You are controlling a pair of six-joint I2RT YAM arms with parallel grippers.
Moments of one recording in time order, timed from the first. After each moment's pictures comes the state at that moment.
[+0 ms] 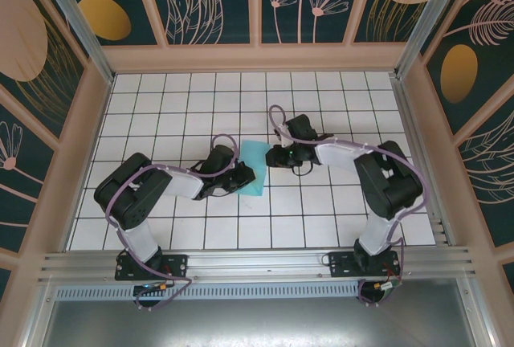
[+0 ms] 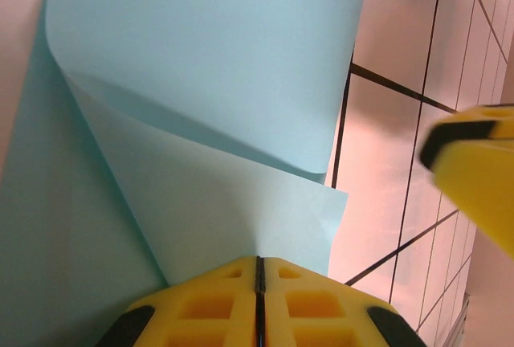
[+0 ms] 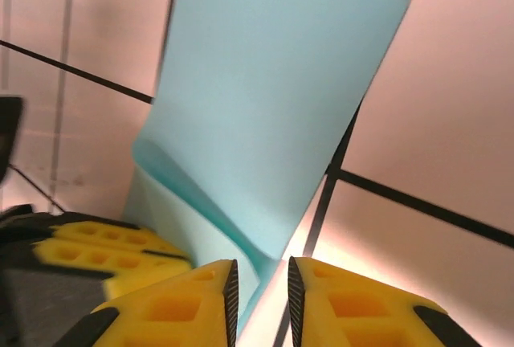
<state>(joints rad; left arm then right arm) -0.67 1.77 0.64 0.38 0.33 -1.09 0.55 1.75 0.97 -0.19 -0.45 0.45</state>
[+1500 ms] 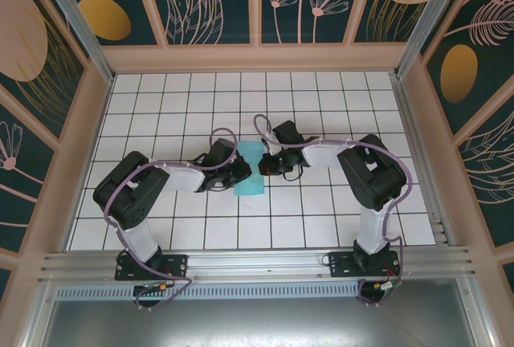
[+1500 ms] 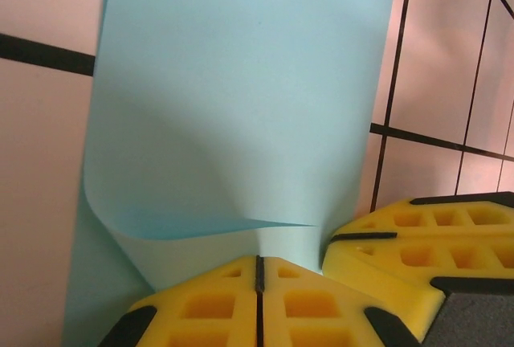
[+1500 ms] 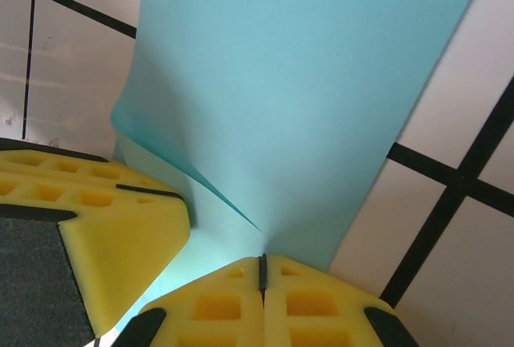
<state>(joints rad) -0.65 1.77 0.73 0.20 0.23 -1.04 0.62 1.89 1.03 -0.20 -0.47 0.38</state>
